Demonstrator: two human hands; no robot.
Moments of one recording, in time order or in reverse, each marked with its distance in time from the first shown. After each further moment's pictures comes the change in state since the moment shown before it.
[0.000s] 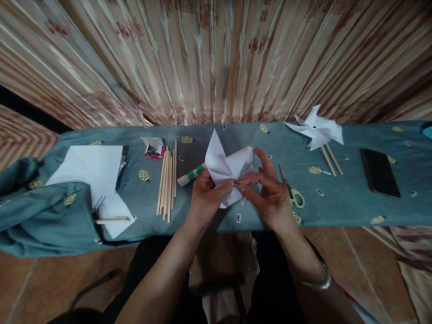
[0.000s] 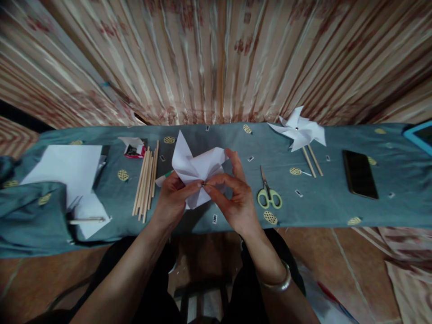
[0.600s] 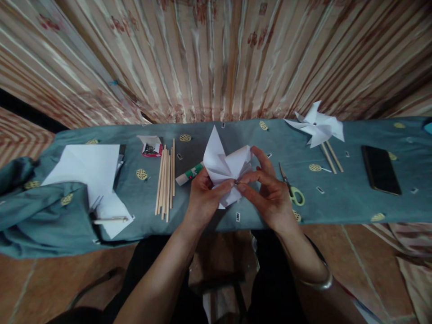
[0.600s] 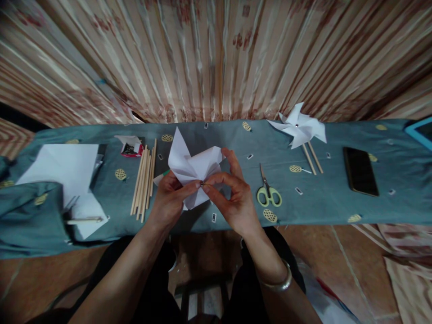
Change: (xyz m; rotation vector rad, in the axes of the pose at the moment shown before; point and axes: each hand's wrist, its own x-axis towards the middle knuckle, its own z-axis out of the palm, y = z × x) left_hand -0.002 0.002 0.001 0.035 0.012 0.007; right_hand 0.000 0.002 -0.002 0.064 -0.035 0.018
